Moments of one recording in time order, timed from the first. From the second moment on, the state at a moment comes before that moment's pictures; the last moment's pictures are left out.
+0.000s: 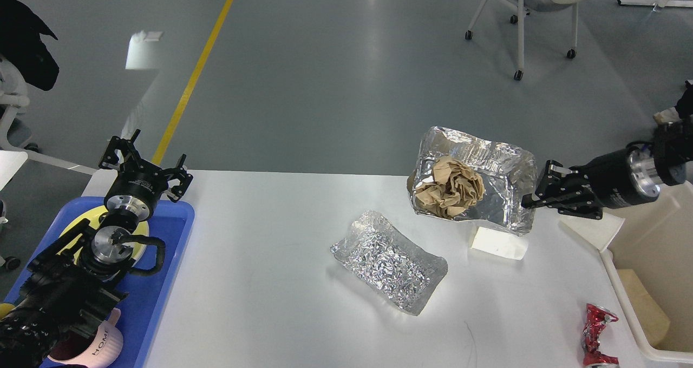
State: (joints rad) left arm -0.62 0.26 -0.96 -0.52 -0.15 -0.30 -0.22; right arm 1.58 -0.81 -0.64 1.18 -0.37 0.66 0.02
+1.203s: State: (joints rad) left arm -0.62 0.26 -0.96 -0.52 -0.15 -0.30 -0.22; right arm 1.76 -0.58 -0.95 1.00 -0.25 0.67 0.02
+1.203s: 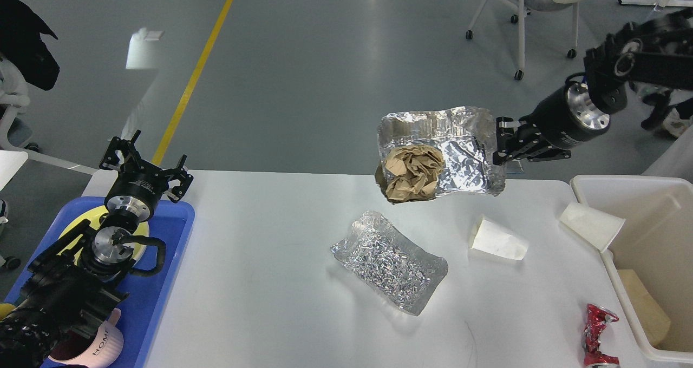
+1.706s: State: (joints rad) left arm -0.62 0.26 -0.96 -0.52 -0.15 -0.30 -0.22; right arm 1.38 -0.85 -0.91 0.65 -0.20 0.52 0.03
